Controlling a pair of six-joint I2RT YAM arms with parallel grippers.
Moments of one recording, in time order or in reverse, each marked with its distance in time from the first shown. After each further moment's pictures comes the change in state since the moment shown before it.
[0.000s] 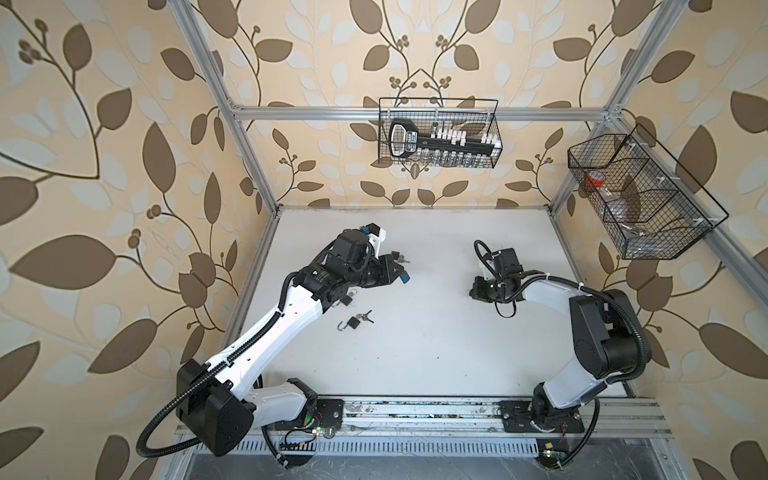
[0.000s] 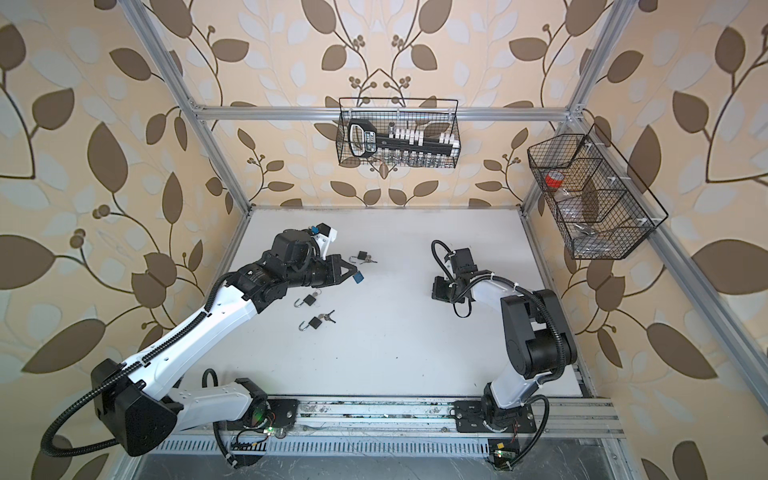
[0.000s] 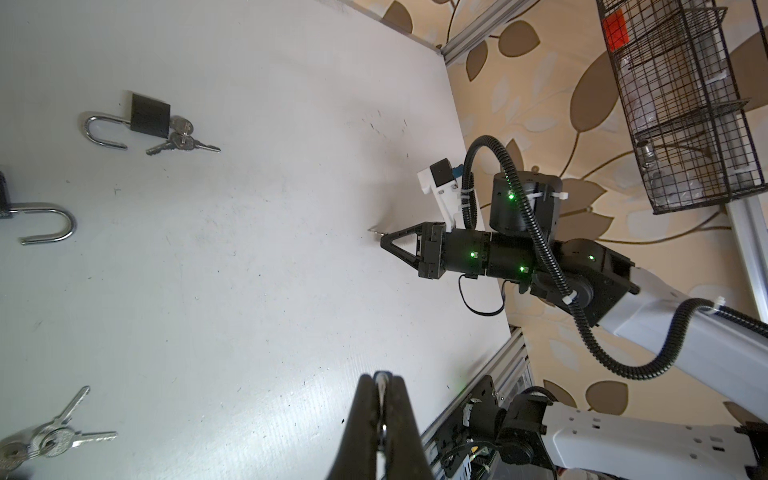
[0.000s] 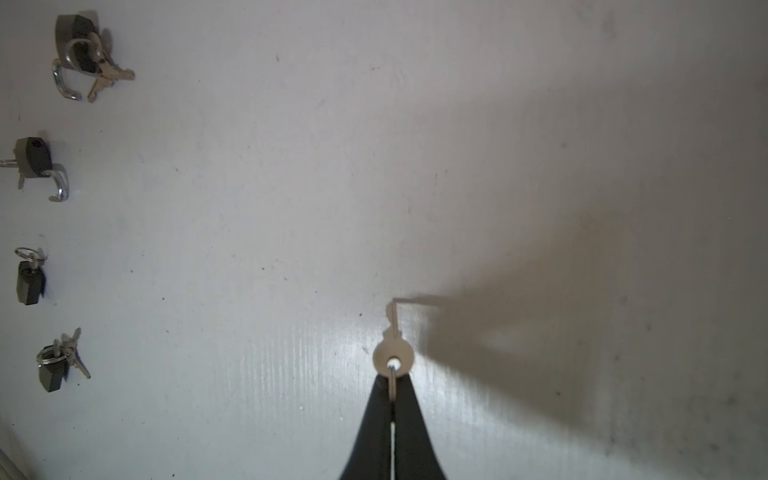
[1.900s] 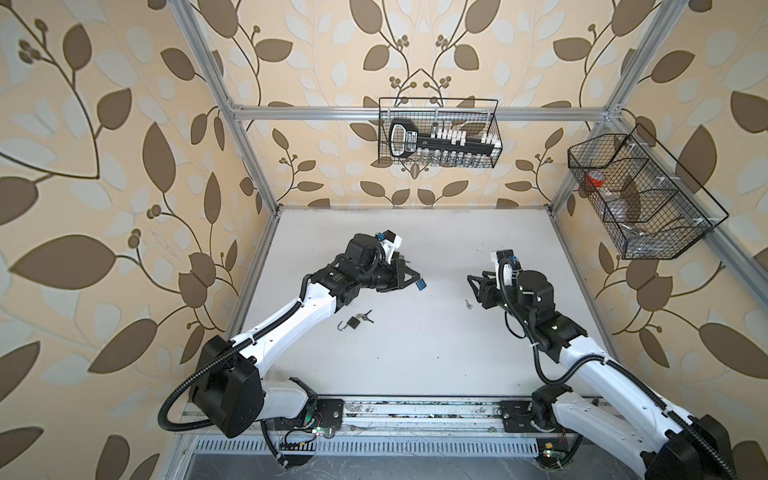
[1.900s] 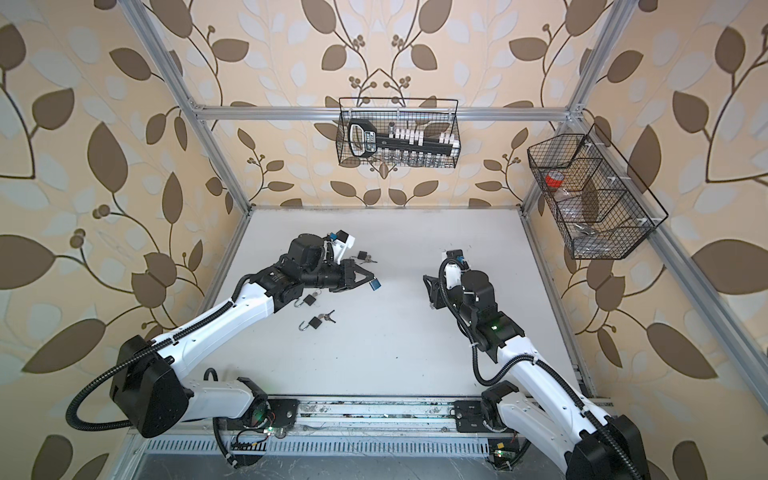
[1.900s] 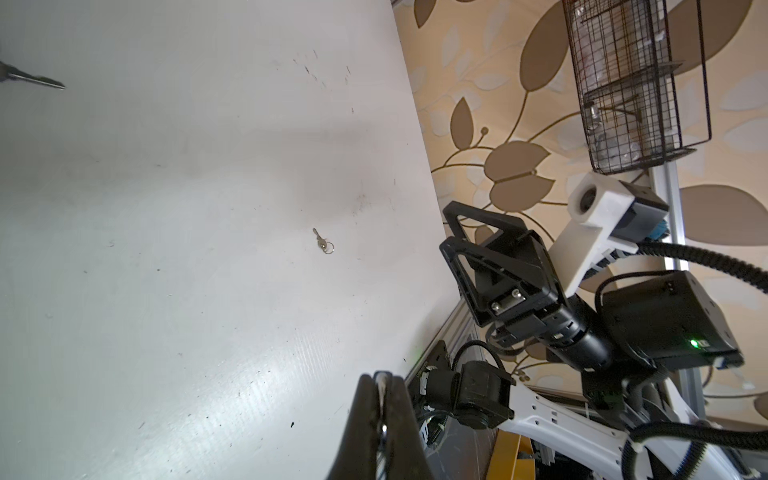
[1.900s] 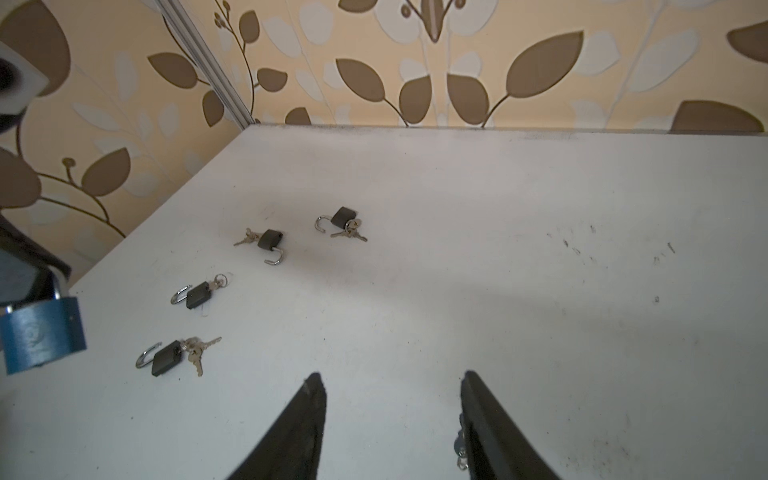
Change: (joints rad) left arm -0.029 0.093 -0.097 0.255 0.212 -0.076; right arm 0.216 -0.748 -0.328 0.337 0.222 -0.144
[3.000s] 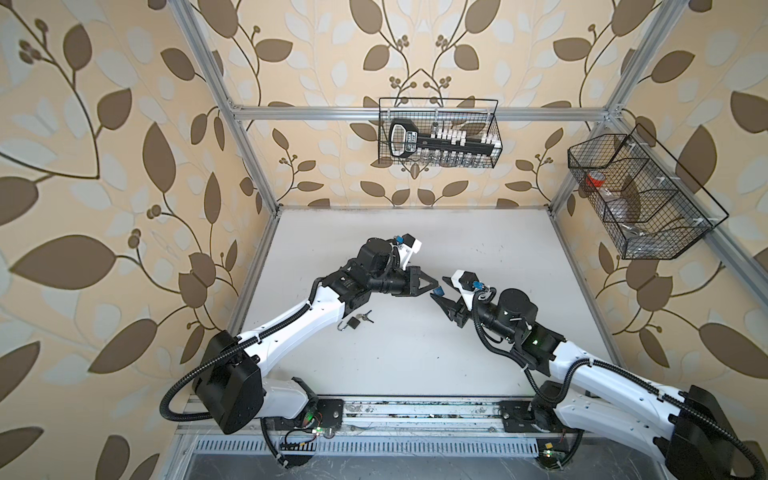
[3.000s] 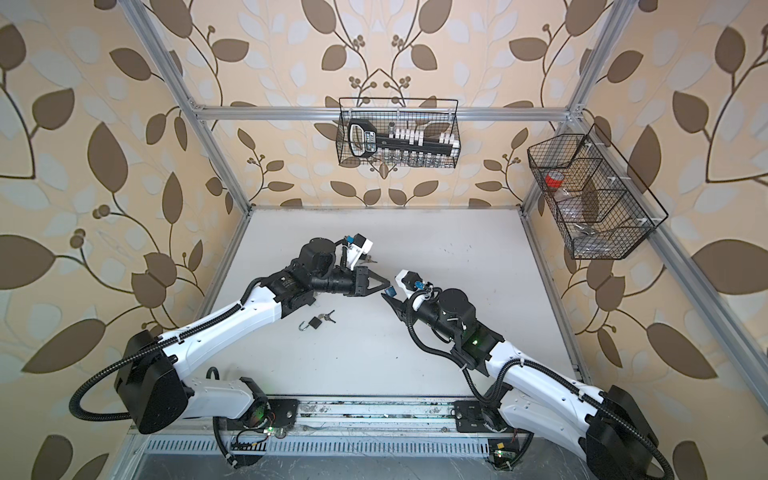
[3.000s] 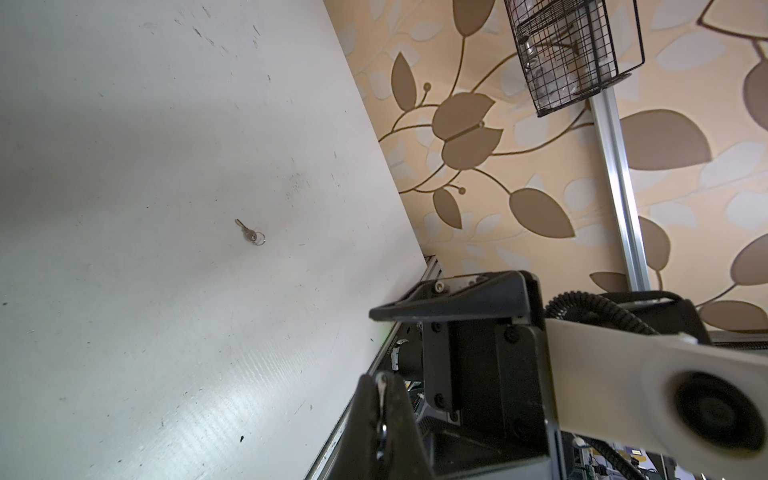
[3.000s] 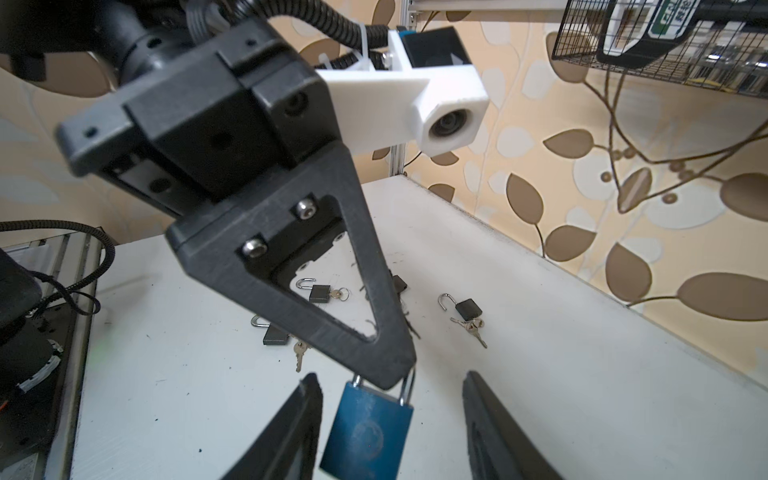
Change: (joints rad) left arm -0.091 0.016 0.000 0.103 0.053 0.002; right arm 0.346 0.061 -0.039 0.327 -0.041 -0.300
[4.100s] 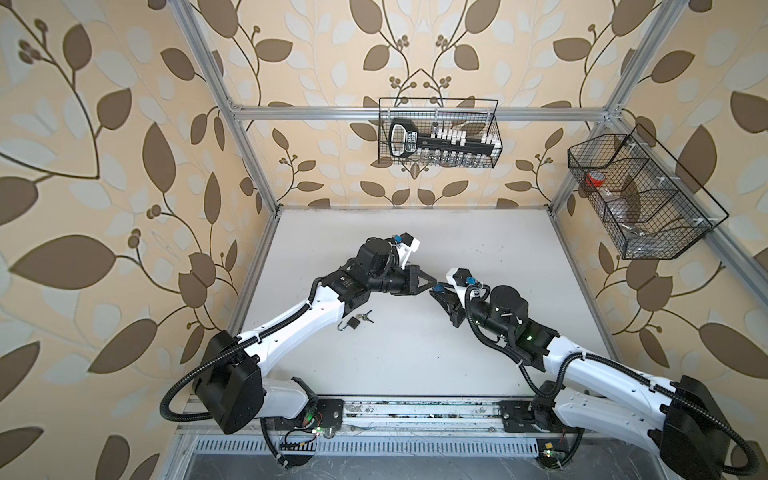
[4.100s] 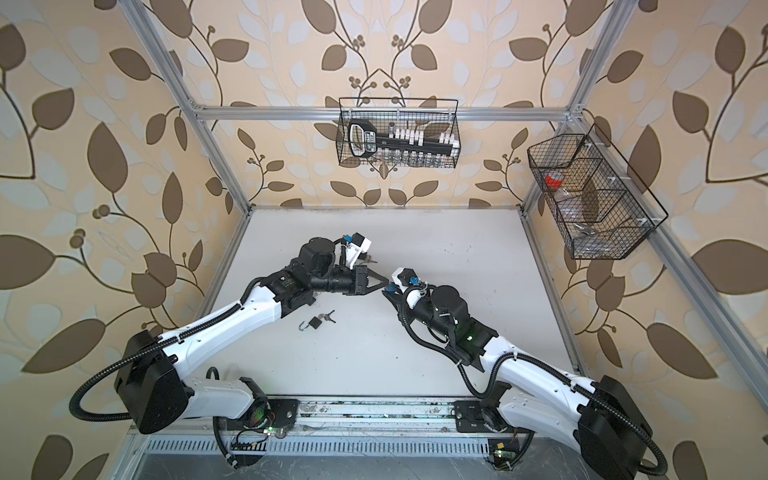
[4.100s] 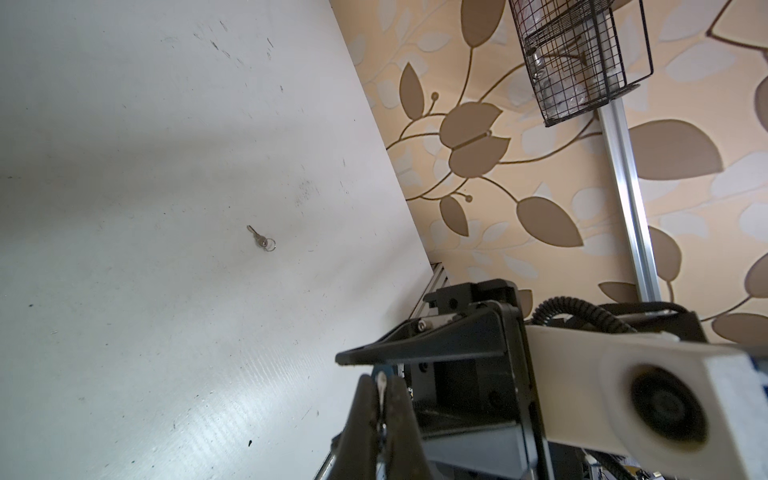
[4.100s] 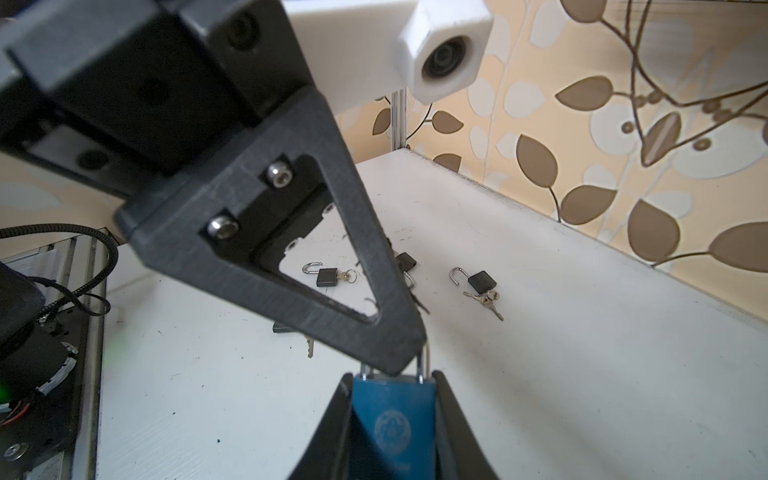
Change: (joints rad) left arm 0.000 0.000 0.000 -0.002 -0.026 0.002; right arm 0.011 0.055 0.033 -0.046 0.010 0.075
